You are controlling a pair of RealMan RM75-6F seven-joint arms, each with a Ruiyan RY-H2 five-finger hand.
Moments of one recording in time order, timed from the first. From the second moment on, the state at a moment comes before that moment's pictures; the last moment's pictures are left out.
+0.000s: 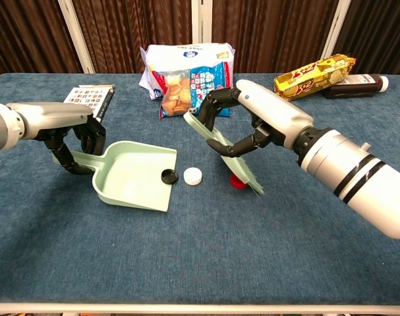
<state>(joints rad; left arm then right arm) -0.81 -1.47 -0.08 -1.58 0.75 0.84 0.48 0.69 -1.91 0.12 -1.08 -1.57 1.18 0.33</state>
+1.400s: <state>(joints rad) -0.97 -1.60 -0.12 -1.56 0.59 0.84 0.53 0.73 -2.10 0.15 -0.91 -1.57 1.25 0.47</state>
